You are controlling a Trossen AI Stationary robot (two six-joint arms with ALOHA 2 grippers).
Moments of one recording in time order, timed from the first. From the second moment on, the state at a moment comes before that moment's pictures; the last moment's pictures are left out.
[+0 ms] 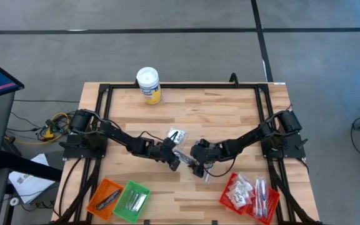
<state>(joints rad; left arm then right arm) -0.21 1.84 0.82 0.20 -0.21 -0.98 0.26 1.85 0.84 0.16 0.20 0.49</state>
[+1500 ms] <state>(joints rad) -0.20 1.85 0.82 0.23 -0.20 -0.97 0.26 1.85 0.84 0.15 0.20 0.49</state>
